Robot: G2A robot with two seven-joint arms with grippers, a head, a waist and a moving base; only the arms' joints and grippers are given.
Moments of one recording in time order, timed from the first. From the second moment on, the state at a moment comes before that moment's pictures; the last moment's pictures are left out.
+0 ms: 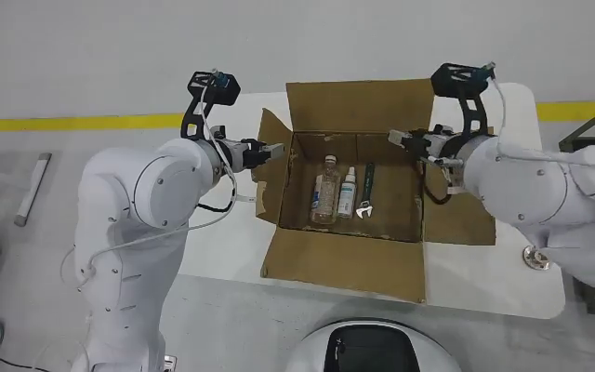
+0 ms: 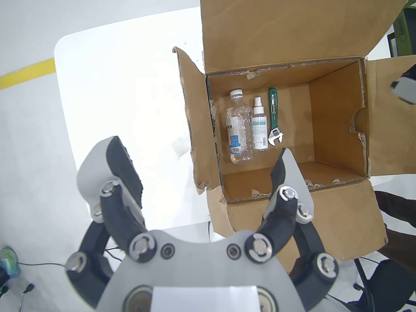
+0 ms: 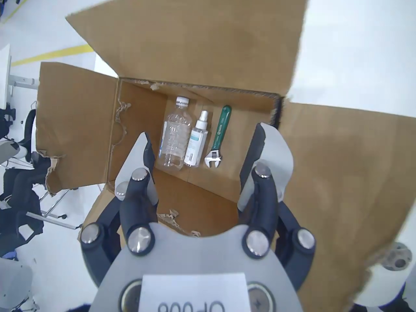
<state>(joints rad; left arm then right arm) 0.49 -1.18 -1.18 -1.89 0.93 0.24 -1.52 -0.53 -0.73 0.94 -2.09 -0.34 0.93 0.89</state>
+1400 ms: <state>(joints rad) 0.49 -1.18 -1.18 -1.89 0.93 0.24 -1.52 -1.71 -0.59 1.96 -2.17 -0.61 0.47 1.21</state>
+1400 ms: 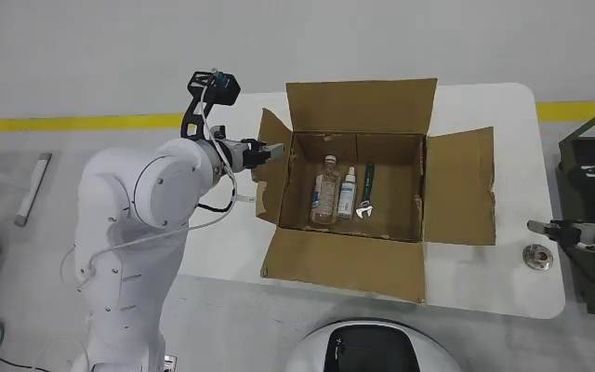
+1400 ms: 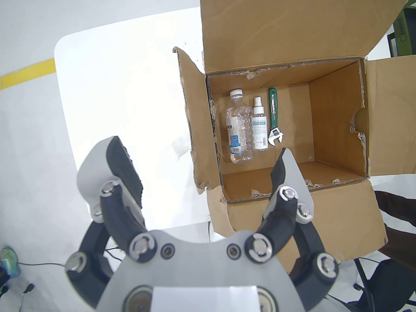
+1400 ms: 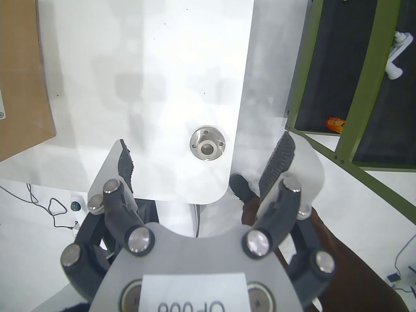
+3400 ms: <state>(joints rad) 0.49 -1.18 -1.18 -1.89 0.93 0.24 -1.52 -1.67 -0.64 1.74 -2.05 -0.77 0.44 1.23</state>
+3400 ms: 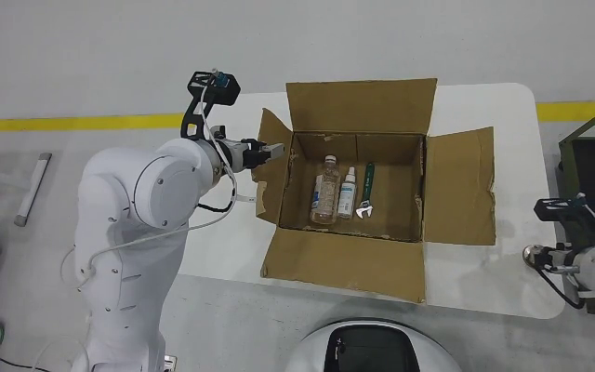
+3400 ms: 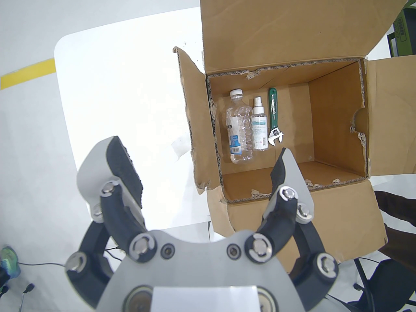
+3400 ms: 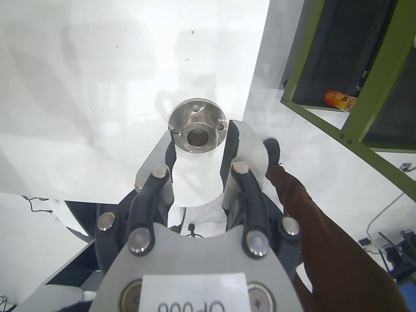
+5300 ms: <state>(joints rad) 0.49 -1.18 -1.18 -1.89 0.93 0.24 -1.52 -1.39 -0.69 1.95 -2.24 -0.33 0.40 1.22</state>
